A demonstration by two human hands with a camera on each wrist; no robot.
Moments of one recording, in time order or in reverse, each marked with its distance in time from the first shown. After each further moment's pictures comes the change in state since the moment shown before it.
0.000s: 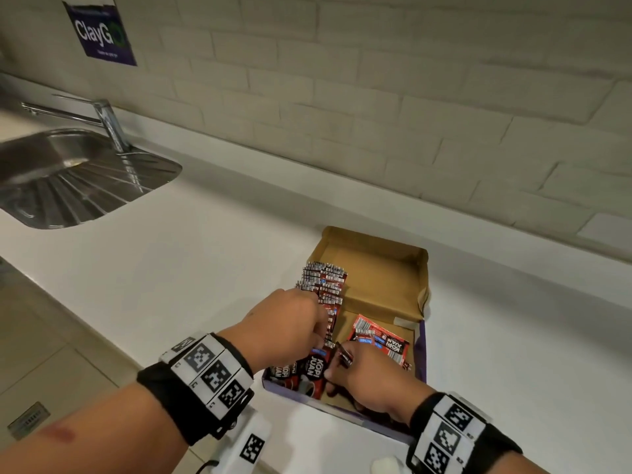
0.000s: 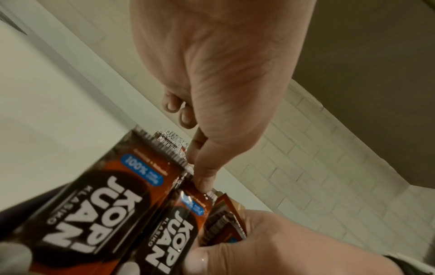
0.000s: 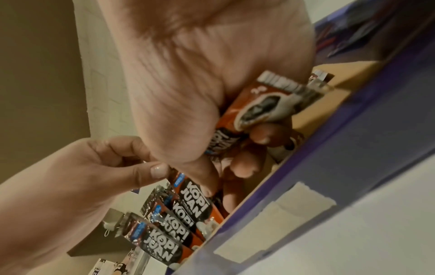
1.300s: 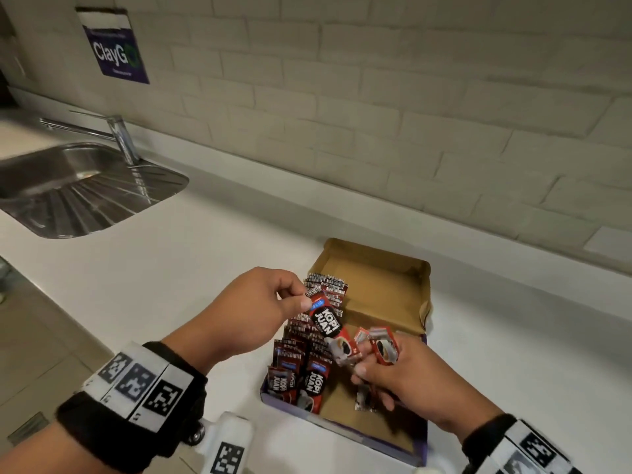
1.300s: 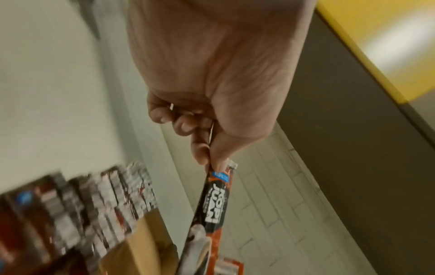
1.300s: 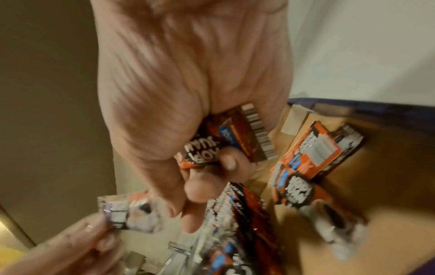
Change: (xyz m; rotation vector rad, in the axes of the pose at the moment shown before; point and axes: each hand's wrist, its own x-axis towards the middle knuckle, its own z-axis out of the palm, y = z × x) left_hand -0.031 -0.006 -0.047 -0.757 0.276 -0.253; right_hand -0.047 -0.014 -0.052 0.239 0.056 -0.152
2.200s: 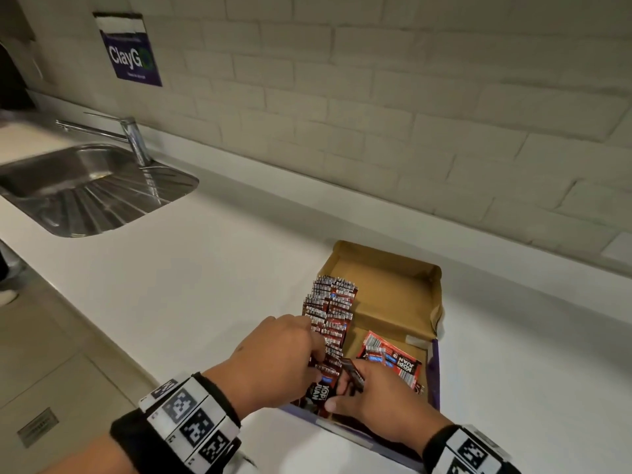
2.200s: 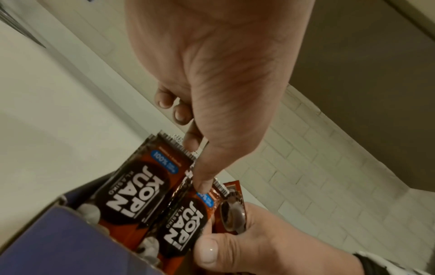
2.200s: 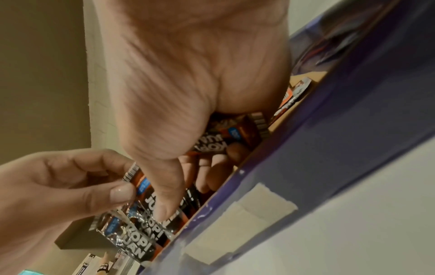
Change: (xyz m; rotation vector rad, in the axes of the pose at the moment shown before) left_hand -0.008 -0.039 0.044 0.779 -0.196 0.256; right_hand 0.039 0.041 0.046 -0.303 -0.019 -0.018
